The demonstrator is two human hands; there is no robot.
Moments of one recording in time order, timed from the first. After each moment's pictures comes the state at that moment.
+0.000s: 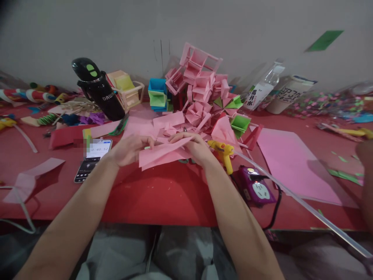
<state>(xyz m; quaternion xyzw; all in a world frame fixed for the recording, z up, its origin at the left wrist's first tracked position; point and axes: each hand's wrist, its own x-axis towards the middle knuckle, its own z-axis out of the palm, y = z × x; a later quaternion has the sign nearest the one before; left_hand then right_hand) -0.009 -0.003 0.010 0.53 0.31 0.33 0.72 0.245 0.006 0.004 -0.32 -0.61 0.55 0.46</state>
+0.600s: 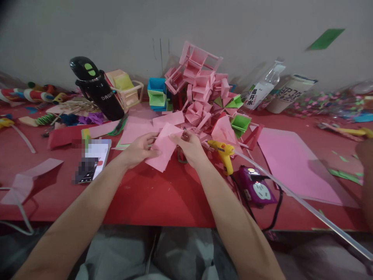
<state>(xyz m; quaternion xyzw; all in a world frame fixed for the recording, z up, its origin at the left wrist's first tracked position) 0.021 -0.003 -0.007 0.55 0.39 0.41 0.61 0.217 0.005 -0.002 -0.42 -0.41 0.61 0.53</state>
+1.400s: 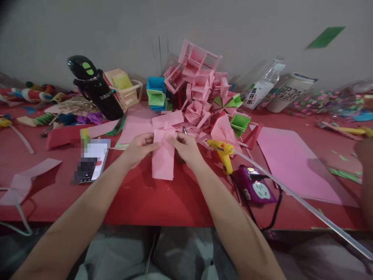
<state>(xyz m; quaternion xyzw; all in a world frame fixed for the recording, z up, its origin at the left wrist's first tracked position) 0.033 -0.008 0.001 0.52 0.43 0.44 0.60 0.213 0.000 -0.009 -0.43 -0.50 0.57 0.50</state>
